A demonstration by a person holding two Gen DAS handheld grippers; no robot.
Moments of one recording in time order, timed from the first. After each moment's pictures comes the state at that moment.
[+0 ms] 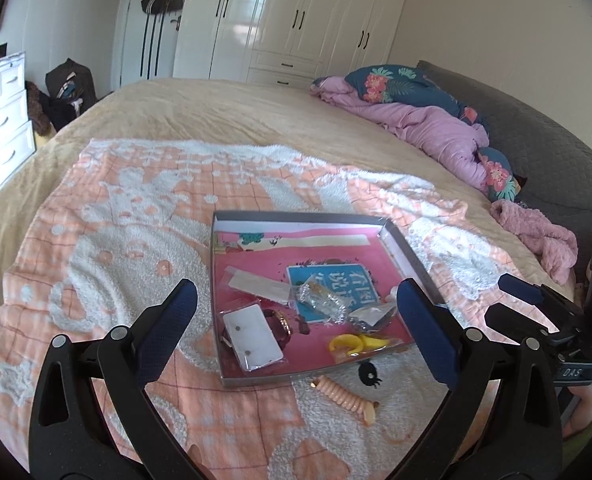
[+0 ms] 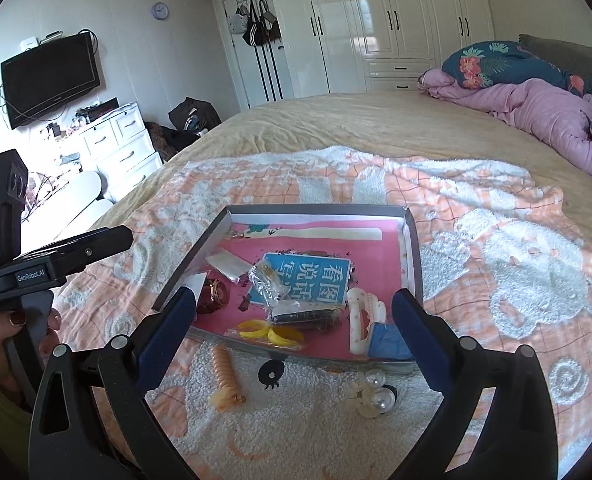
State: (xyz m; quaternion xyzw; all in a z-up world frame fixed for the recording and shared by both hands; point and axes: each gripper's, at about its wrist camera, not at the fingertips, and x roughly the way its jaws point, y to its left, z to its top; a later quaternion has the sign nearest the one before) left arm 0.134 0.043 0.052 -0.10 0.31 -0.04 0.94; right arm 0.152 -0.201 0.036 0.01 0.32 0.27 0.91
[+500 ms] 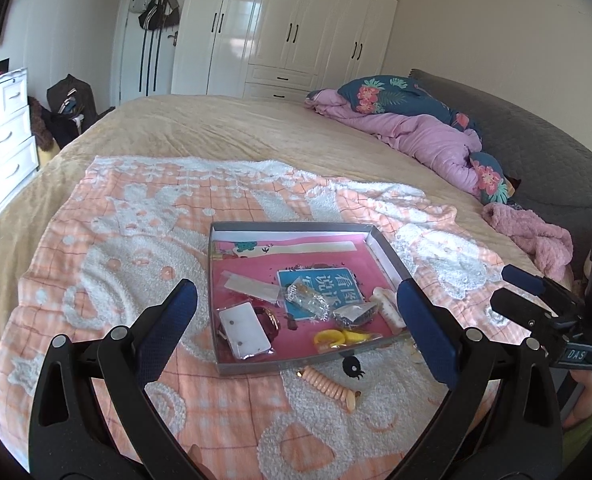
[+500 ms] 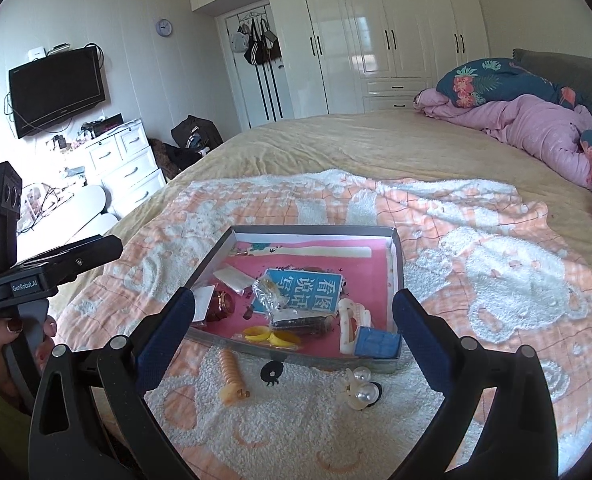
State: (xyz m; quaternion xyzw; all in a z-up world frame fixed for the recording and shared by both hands) left arm 0.102 0.030 0.072 -0.09 0.29 -0.04 0.95; right arm 0.125 -0.222 0.061 0.02 0.29 0.27 0.92
